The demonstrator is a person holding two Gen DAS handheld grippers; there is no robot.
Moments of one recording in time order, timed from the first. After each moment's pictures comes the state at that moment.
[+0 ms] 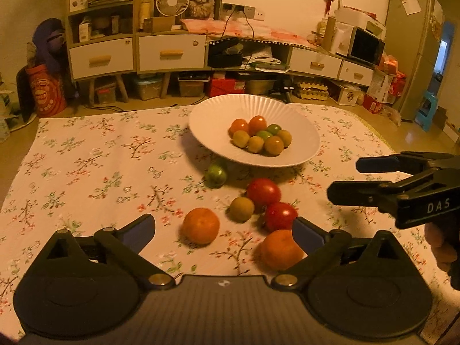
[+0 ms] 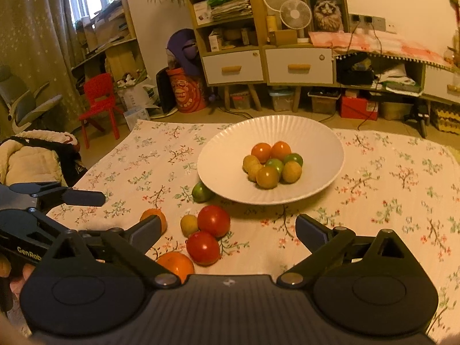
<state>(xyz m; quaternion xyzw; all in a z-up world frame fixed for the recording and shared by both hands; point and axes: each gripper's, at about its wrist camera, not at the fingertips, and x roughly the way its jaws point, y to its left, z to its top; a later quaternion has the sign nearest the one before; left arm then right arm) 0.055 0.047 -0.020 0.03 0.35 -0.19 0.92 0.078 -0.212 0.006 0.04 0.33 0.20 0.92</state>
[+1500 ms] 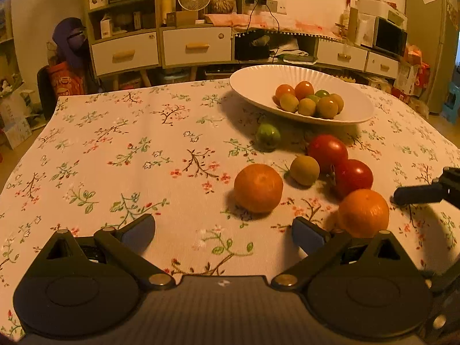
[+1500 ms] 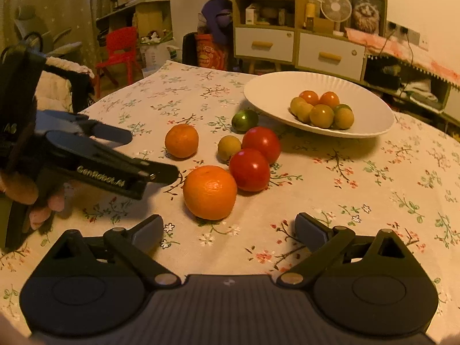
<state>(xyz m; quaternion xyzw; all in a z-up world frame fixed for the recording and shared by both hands) 0.064 0.063 -0.078 0.05 0.34 -0.14 0.93 0.034 -0.158 -0.046 -0.07 0.34 0.23 0.91</state>
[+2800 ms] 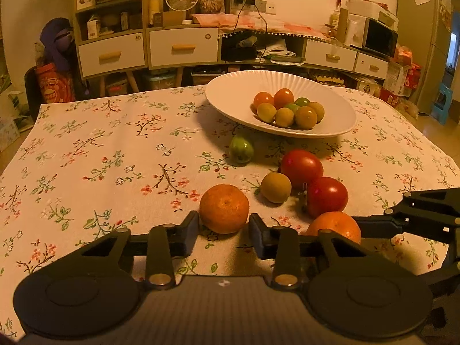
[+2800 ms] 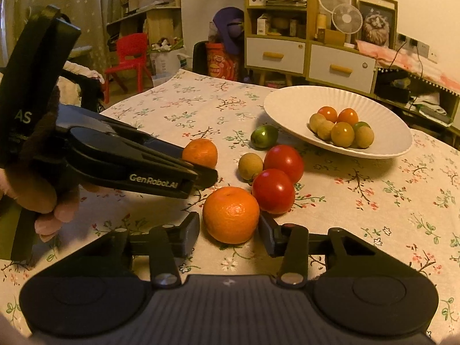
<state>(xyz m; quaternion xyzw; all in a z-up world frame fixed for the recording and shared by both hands) 0.070 0.044 -0.067 0.05 0.35 -0.16 0.92 0.040 -0.142 -0.042 -0.06 0.32 0.24 0.91</state>
